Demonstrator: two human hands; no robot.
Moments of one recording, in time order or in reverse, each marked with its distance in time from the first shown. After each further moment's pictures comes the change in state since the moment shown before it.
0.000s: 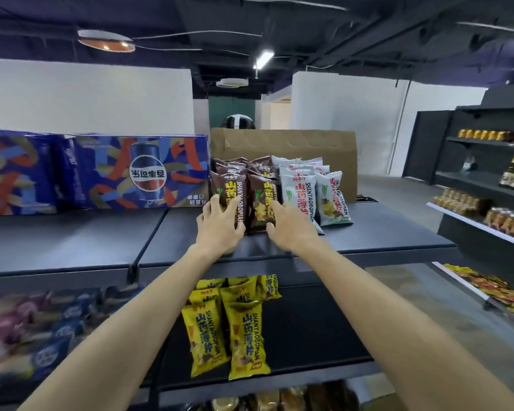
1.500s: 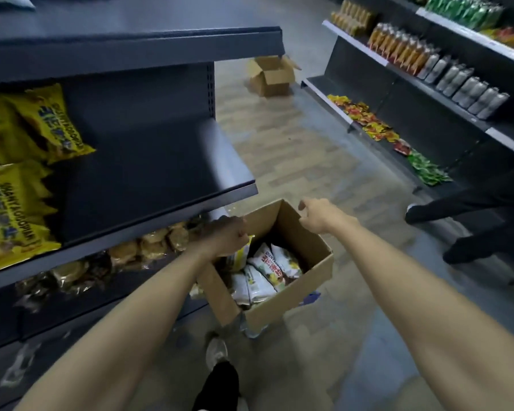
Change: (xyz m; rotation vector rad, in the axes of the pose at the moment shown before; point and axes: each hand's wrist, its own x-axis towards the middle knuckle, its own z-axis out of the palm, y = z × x) left_hand -0.221 0.289 0.366 -0.218 -0.908 0.423; right_hand -0.301 0.441 0.071 -0.107 -0.714 0.687
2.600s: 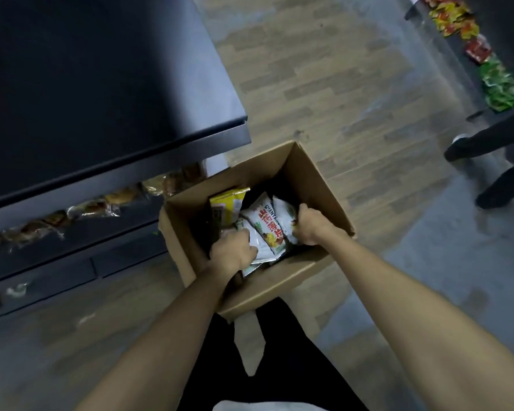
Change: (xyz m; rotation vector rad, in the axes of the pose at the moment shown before) left_hand 0.053 0.010 0.186 -0.210 -0.366 -0.500; right_hand 0.124 0.053 0.184 0.064 -0.404 0.124
